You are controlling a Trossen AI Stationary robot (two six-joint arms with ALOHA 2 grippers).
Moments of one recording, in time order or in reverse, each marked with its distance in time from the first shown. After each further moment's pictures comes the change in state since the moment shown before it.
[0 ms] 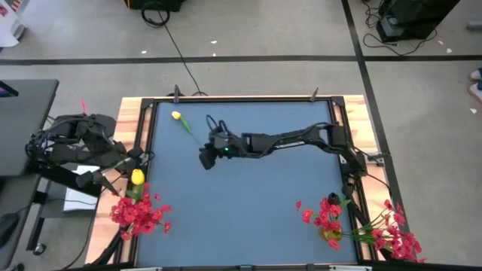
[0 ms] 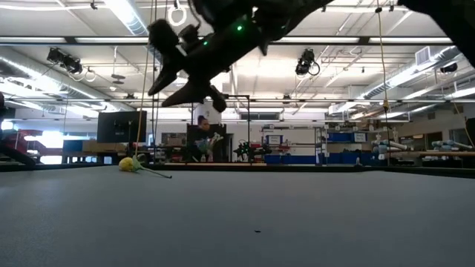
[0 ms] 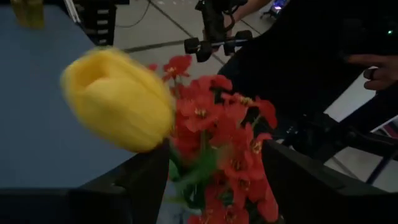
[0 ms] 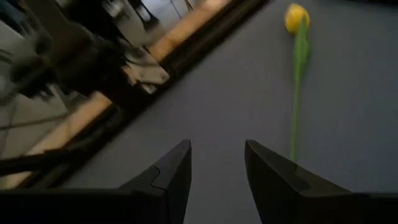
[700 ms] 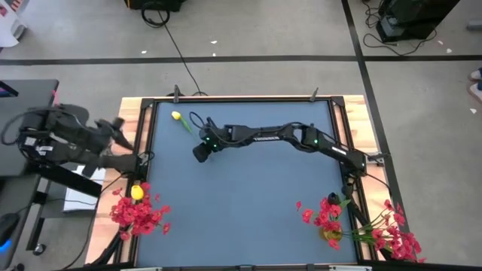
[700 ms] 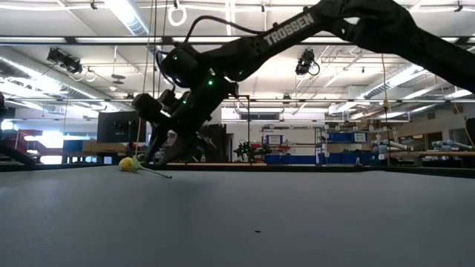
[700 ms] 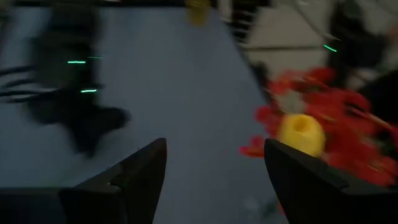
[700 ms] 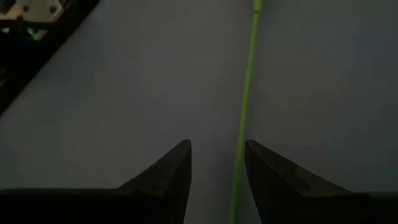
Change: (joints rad) left arm 0.000 0.023 0.258 -0.192 -0.576 -0.125; right arm -0.123 0.365 0.428 -0.356 -0.197 -0.008
